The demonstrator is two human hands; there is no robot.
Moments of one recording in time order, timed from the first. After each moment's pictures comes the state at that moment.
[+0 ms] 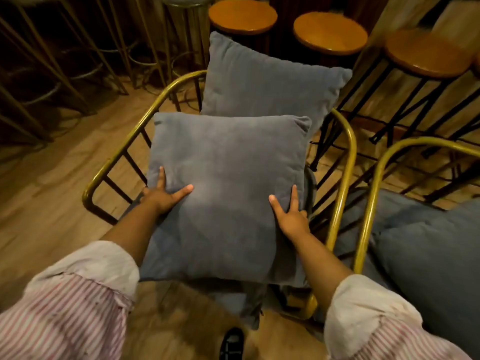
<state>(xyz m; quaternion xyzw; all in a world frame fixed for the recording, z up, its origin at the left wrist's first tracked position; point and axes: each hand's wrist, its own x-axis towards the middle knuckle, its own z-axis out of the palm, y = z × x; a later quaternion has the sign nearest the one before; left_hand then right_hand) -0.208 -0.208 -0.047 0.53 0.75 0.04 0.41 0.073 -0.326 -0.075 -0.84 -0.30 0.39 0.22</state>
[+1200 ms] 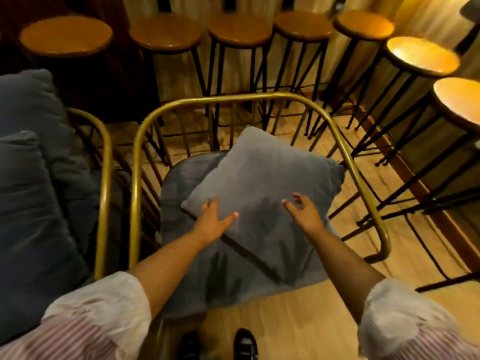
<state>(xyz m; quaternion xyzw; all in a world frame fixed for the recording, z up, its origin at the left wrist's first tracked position) 0.315 -0.560 -0.059 0.81 0.35 -0.09 0.46 0.460 -0.737 -0.053 -0.87 -0.07 0.26 0.41</state>
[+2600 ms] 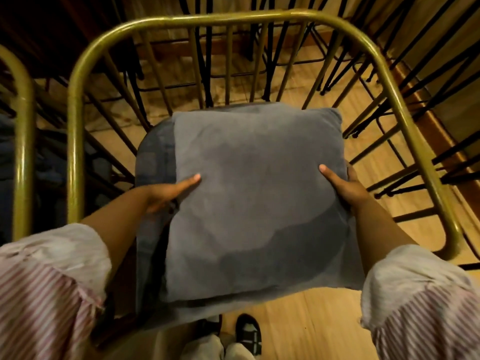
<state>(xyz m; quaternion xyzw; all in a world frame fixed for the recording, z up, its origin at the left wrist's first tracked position) 0.353 -0.434 -0.186 0.59 0.45 -0.28 0.61 0.580 -0.749 -0.185 -0.80 0.04 0.27 0.53</state>
